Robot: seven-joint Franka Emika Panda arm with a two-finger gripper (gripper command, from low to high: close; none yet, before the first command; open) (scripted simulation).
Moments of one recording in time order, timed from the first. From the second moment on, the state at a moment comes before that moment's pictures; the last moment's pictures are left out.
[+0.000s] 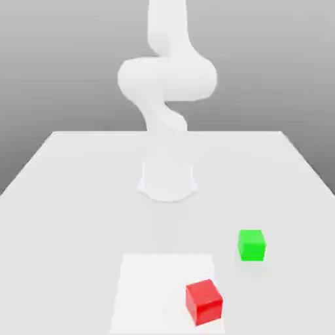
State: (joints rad) arm 0.01 -0.71 0.00 -2.32 0.00 2.34 0.78
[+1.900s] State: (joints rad) arm 0.32 -0.13 0.18 -2.80 0.14 2.68 1.27
